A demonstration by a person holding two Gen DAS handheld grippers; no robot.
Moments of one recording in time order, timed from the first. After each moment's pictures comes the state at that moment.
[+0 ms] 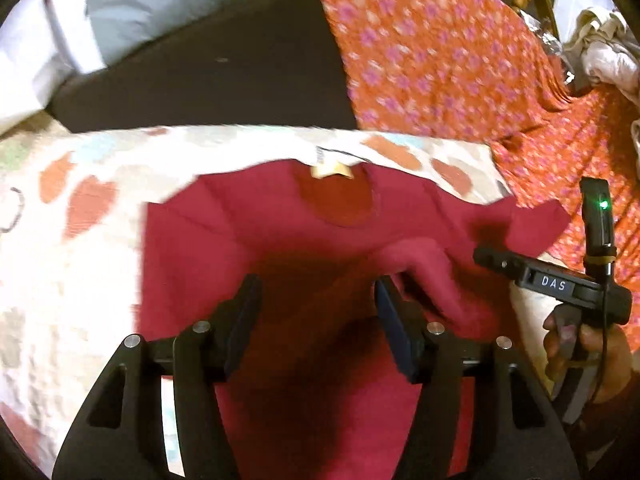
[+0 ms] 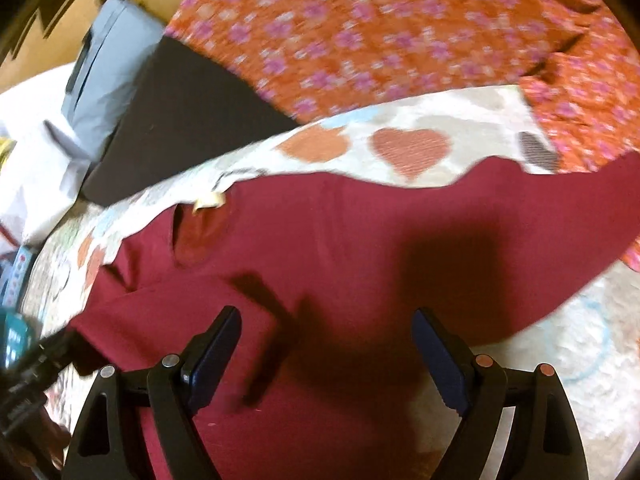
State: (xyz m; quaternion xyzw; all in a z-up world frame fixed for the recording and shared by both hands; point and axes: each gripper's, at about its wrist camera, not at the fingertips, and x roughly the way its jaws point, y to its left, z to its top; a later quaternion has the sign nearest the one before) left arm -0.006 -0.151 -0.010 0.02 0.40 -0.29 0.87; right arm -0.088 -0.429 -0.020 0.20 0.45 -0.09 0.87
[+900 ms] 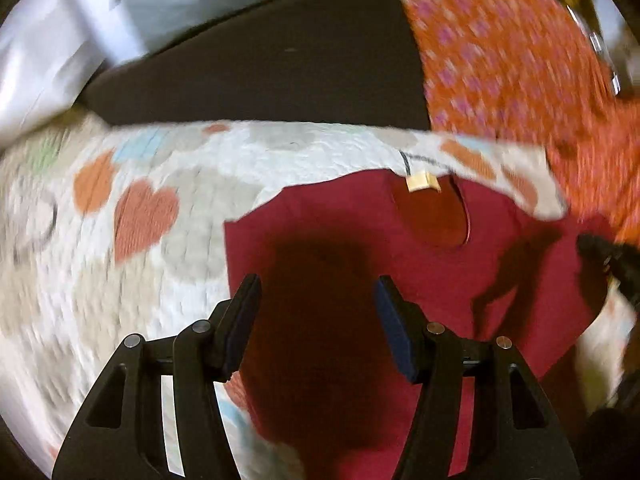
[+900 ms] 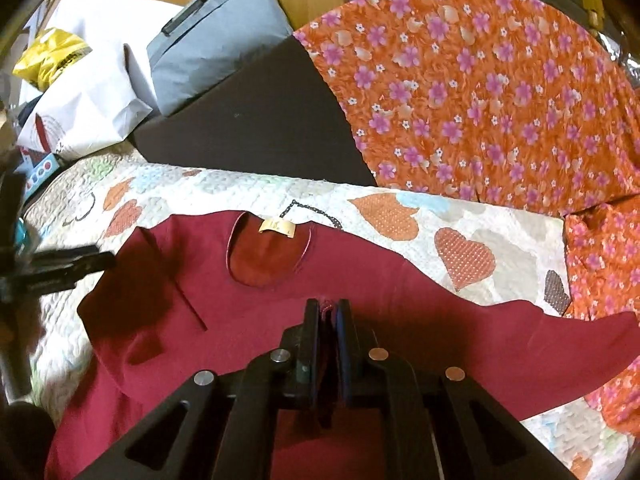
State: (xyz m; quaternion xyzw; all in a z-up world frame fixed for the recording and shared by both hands) left arm 0.059 -0.124 -0.018 0.08 0.42 -0.24 0.87; right arm -0.074 -0.376 0.039 0.01 0.41 -0.02 0.91
